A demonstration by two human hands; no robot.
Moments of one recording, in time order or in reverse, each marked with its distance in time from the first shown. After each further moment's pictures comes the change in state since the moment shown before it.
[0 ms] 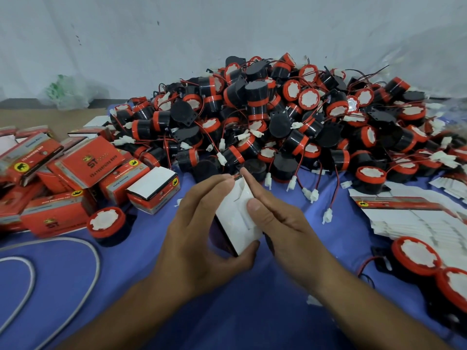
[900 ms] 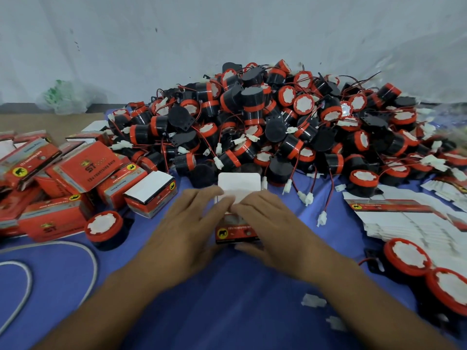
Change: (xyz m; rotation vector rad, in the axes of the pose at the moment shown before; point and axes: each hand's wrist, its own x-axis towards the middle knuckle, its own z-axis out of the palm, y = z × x) left_hand 0.001 -0.038 -0.011 0.365 -0.414 0.134; right_hand 0.016 0.008 -0.025 -1.286 -0.126 -0.600
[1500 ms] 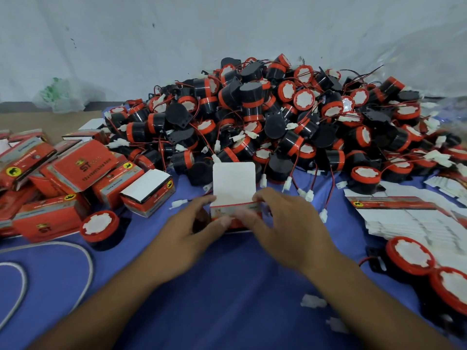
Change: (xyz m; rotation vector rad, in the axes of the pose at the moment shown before) left_hand 0.001 0.006 0.010 -0.876 -0.171 -0.581; right_hand -0.001 -0.004 -0.009 0.140 -0.045 0.556
